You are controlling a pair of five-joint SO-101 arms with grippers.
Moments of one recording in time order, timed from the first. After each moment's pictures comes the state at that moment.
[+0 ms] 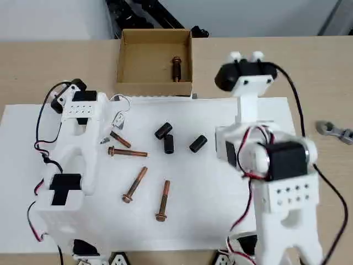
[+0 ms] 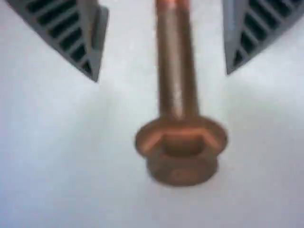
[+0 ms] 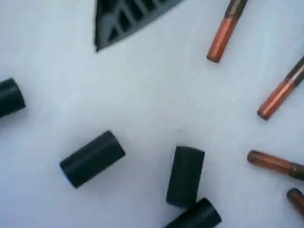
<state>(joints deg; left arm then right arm) -5.0 17.6 5.0 72.7 55.3 -14.3 -38.4 9.9 93.1 -5.9</state>
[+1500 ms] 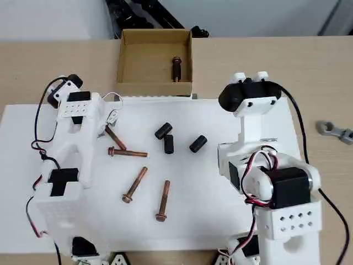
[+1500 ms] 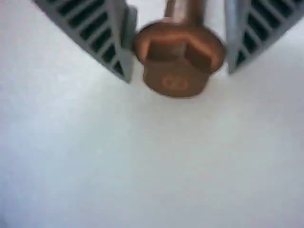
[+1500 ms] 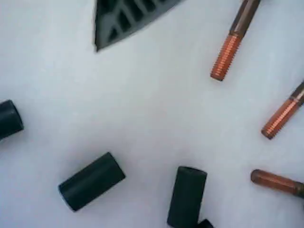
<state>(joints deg) -7.9 23.8 2.8 66.7 49.4 -14.4 -48.0 19.3 92.0 -5.9</state>
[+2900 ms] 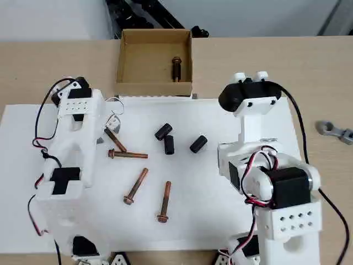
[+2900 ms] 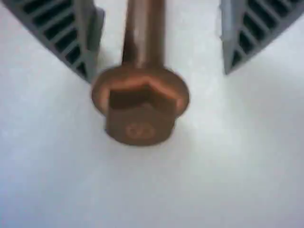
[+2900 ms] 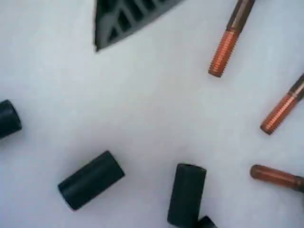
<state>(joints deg) -6.6 24.1 -1.1 79.4 42.8 -14.4 -48.0 19.3 92.0 -5.9</state>
